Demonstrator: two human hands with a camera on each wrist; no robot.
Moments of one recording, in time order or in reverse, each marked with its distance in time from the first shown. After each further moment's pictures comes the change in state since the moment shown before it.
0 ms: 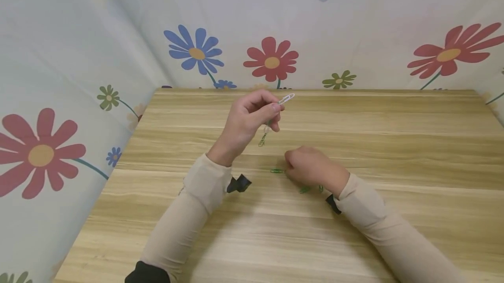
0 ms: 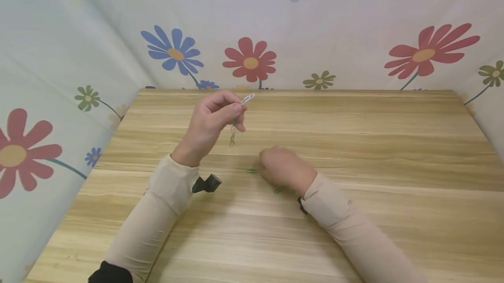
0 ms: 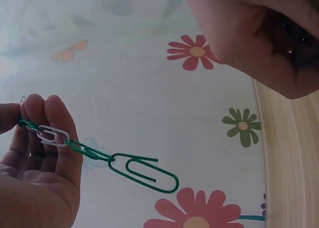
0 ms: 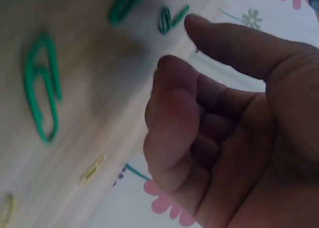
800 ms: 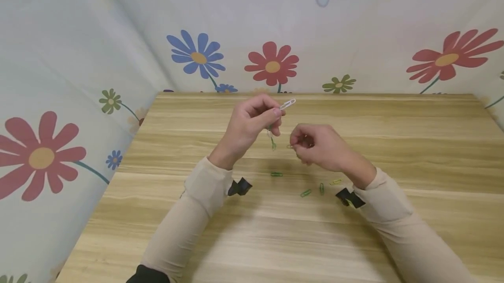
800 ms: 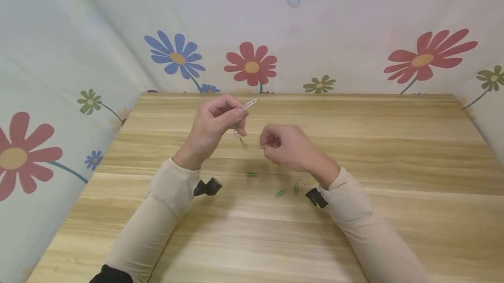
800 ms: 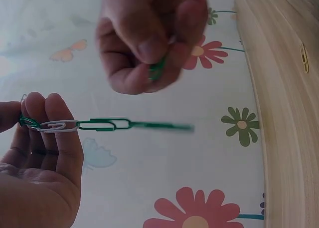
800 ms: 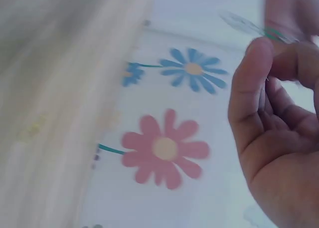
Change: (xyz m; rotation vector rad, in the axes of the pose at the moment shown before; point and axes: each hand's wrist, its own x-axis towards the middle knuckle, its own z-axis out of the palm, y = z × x) left_hand -0.002 -0.002 -0.002 0.020 -0.025 0.010; right_hand -0.021 0.001 -0.049 0.577 0.260 -0.036
